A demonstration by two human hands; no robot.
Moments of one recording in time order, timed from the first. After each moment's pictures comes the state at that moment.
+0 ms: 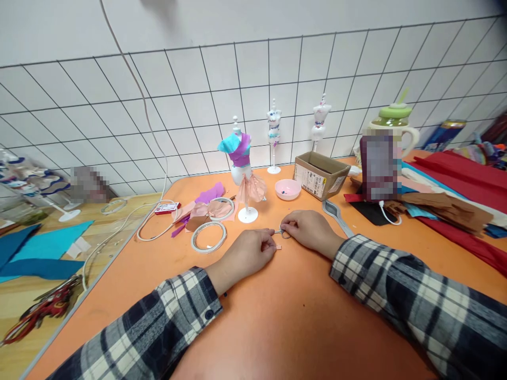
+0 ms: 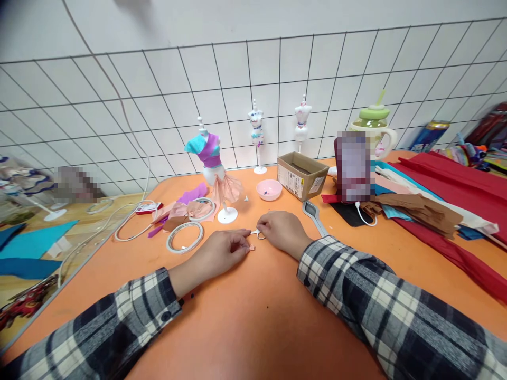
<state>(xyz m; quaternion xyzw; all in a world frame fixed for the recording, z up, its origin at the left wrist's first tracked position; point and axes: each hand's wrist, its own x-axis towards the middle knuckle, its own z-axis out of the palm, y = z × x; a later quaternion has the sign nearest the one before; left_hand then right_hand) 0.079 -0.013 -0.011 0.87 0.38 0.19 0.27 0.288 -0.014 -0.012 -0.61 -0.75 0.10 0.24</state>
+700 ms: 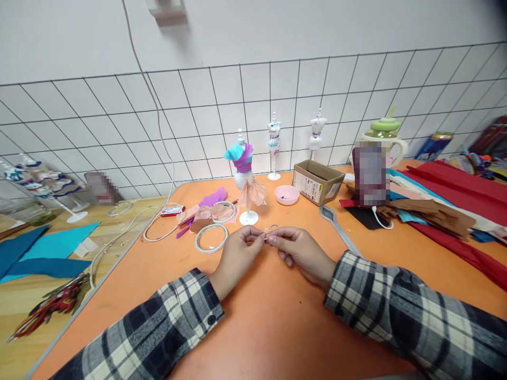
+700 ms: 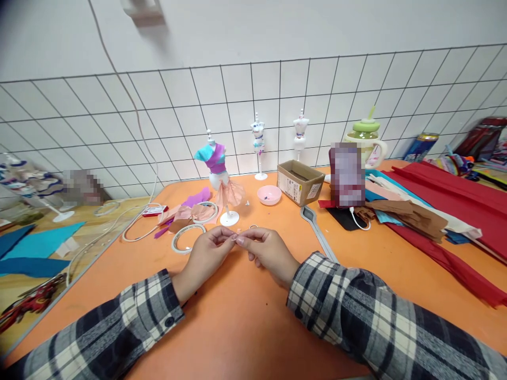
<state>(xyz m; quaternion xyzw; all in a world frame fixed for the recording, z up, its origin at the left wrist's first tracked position) 0.076 -0.030 -0.001 0.69 0.48 0.41 0.36 0.238 -0.064 -0.006 -0.45 -0.45 0.59 0.50</state>
